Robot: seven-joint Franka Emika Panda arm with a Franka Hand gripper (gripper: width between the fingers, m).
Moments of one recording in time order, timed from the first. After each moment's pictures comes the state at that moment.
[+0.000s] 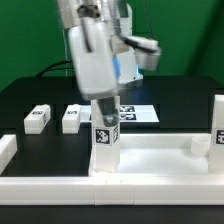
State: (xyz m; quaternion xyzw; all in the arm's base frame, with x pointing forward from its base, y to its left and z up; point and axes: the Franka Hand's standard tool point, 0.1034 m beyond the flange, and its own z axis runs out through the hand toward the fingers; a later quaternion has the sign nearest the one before) arm 0.641 -0.042 0.106 -0.77 0.64 0.01 0.09
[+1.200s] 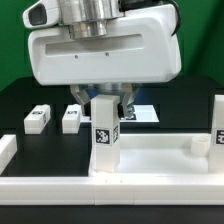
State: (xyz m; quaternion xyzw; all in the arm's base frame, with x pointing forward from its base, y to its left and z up) arm 0.640 -0.053 0.107 -0.95 0.32 -0.02 0.07
